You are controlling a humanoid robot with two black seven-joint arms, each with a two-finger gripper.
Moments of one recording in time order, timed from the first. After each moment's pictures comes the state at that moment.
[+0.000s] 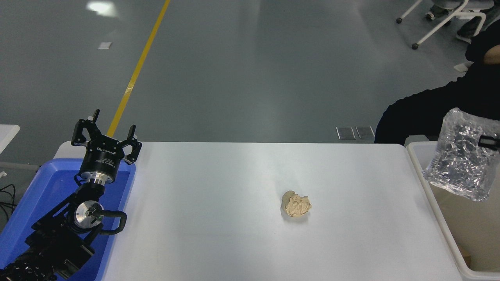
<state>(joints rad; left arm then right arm) -0.54 0.24 -0.95 -0.52 0.00 -0.56 -0.50 1.15 -0.52 -1.38 0.39 -0.05 0.14 -0.11</state>
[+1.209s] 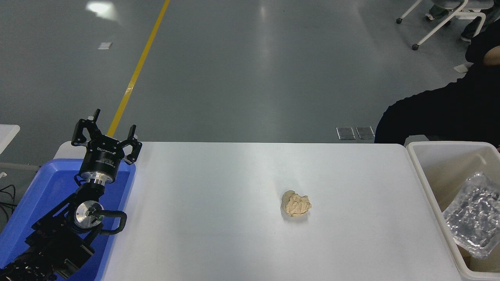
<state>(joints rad) -0.54 0.24 -0.95 -0.52 0.00 -0.56 -0.50 0.86 -0.53 -1.28 0.26 0.11 -0.02 -0.13</state>
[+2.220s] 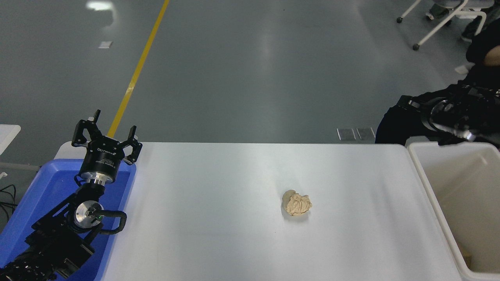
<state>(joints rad) -0.54 0.24 -0.95 -0.52 0.00 -0.56 -0.50 1.64 -0.28 -1.21 0.79 0.10 0.09 -0.13</state>
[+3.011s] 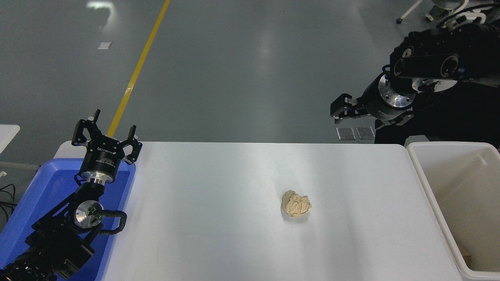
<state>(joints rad) -0.54 0.24 -0.95 -0.52 0.00 -0.56 -0.50 2.18 -0.19 -1.23 1.33 0.05 0.64 -0.13</state>
